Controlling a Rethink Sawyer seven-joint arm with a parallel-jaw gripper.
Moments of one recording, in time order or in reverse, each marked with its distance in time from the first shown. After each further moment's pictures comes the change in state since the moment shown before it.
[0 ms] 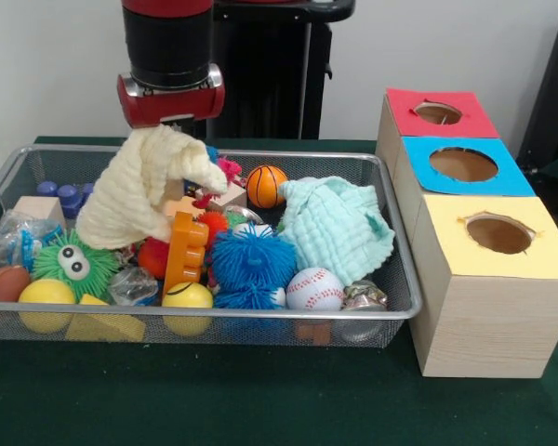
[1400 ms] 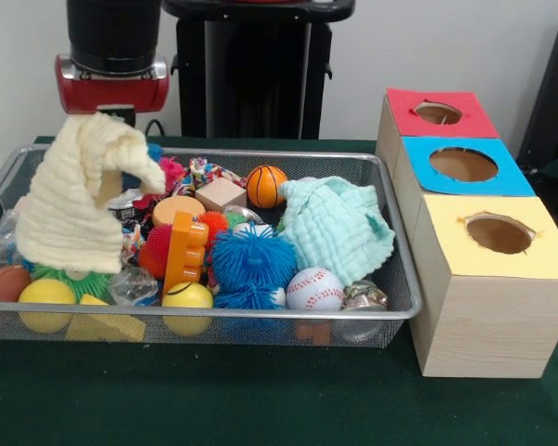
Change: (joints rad) arm -0.039 -0.010 -0.002 -0.074 -0.073 0.047 0.000
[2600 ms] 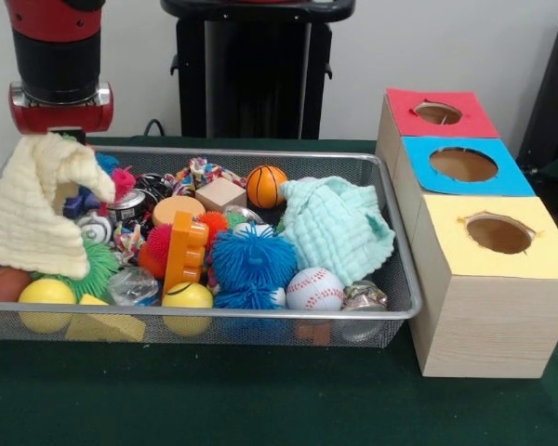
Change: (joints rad) arm -0.116 0.082 -0.001 0.017 -0.090 0.000 0.000
